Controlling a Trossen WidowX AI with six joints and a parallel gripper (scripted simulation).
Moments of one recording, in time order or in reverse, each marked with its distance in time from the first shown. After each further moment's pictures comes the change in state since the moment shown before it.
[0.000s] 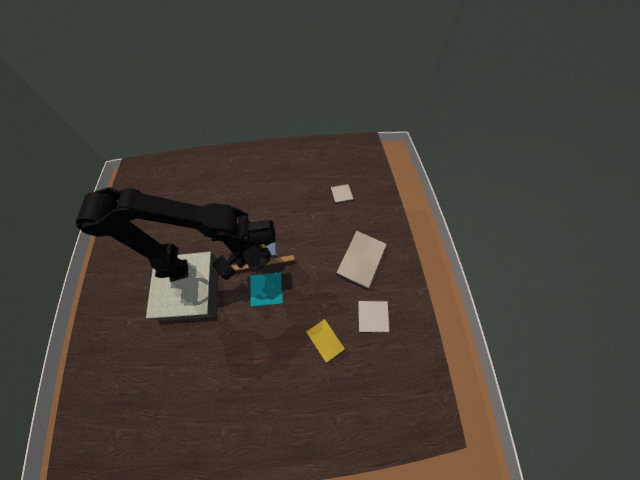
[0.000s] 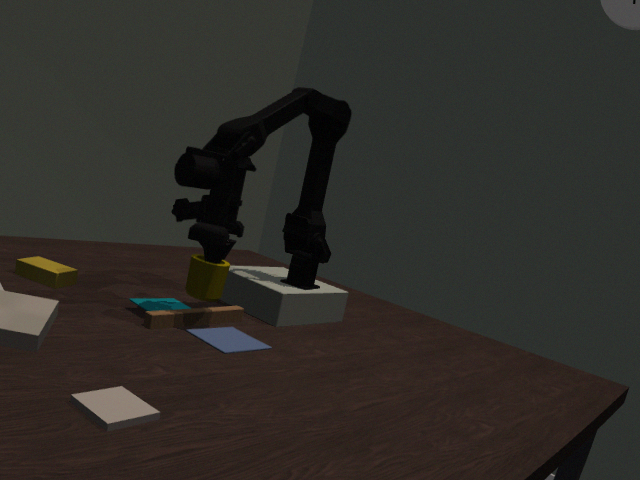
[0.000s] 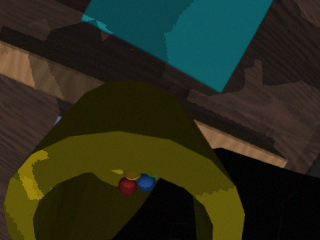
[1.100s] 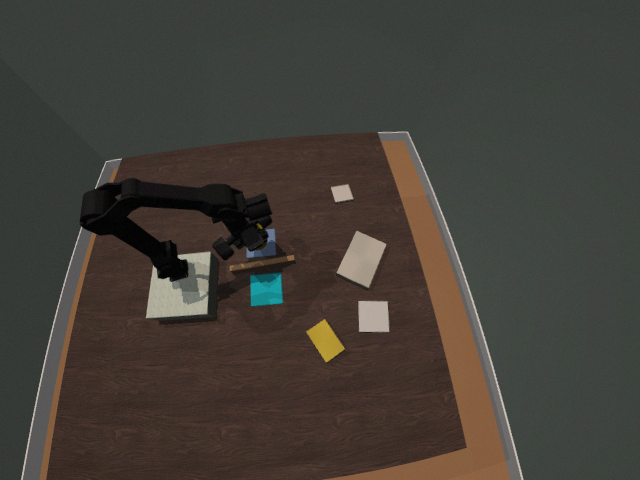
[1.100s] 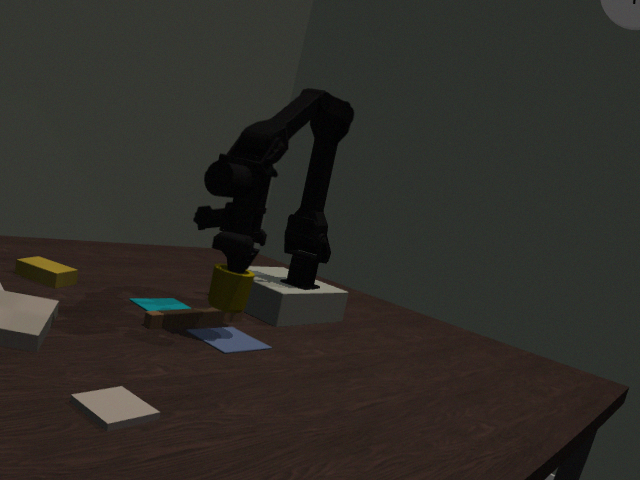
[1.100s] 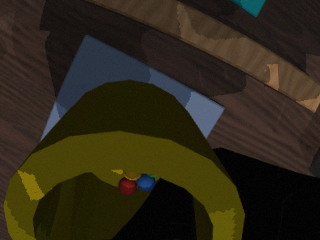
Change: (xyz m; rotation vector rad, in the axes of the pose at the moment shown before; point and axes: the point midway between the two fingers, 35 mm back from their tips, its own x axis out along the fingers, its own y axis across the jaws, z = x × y) arm 0.001 0.032 -0.051 -0.002 0.004 0.006
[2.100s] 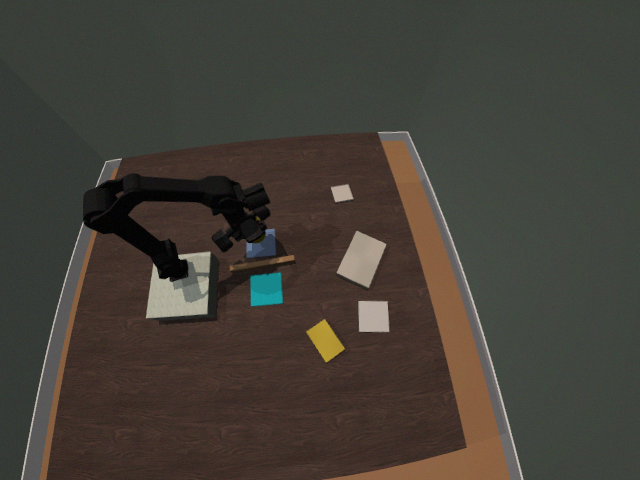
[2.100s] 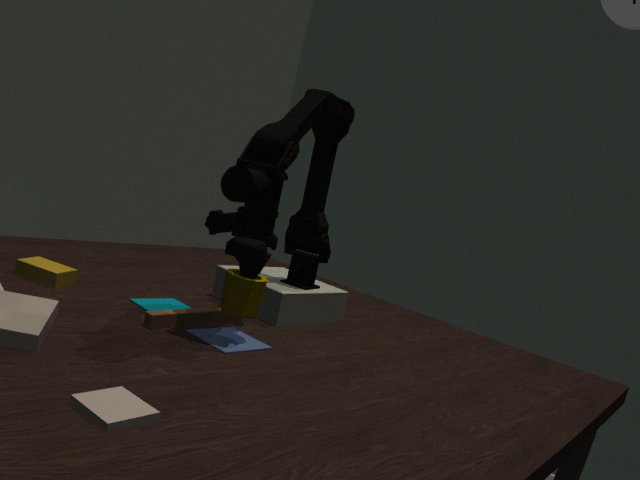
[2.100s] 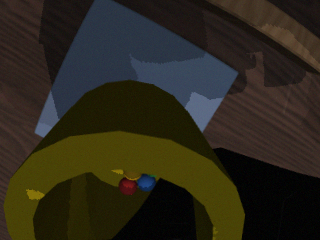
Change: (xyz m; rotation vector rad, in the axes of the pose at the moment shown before) arm 0.001 0.013 -0.025 -0.010 0.005 -0.002
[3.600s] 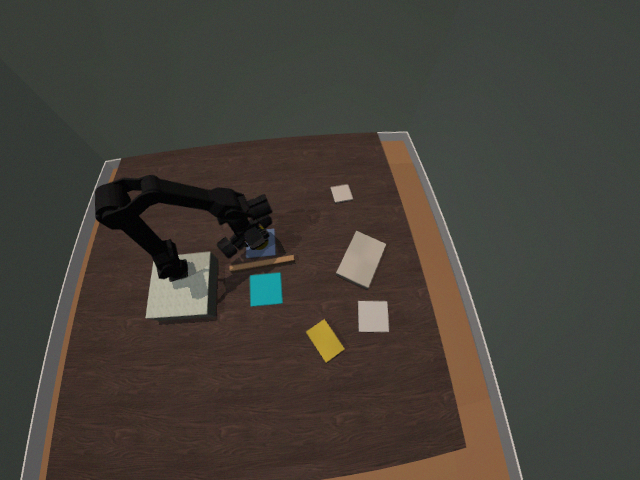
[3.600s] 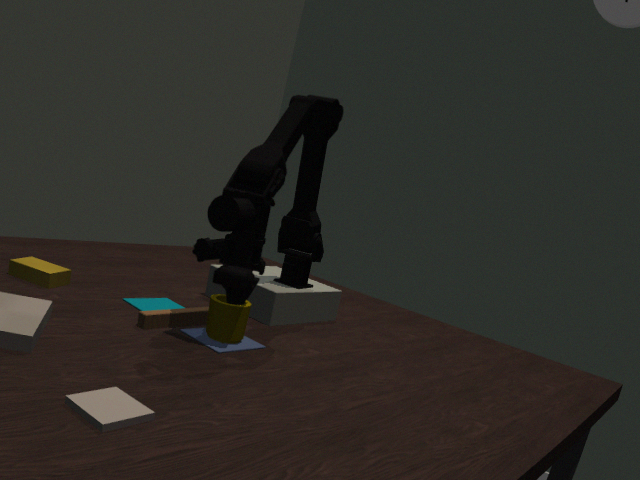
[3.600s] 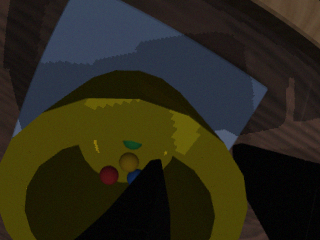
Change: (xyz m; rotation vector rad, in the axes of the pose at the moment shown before) arm 0.049 -0.002 0.001 0.000 0.000 -0.001
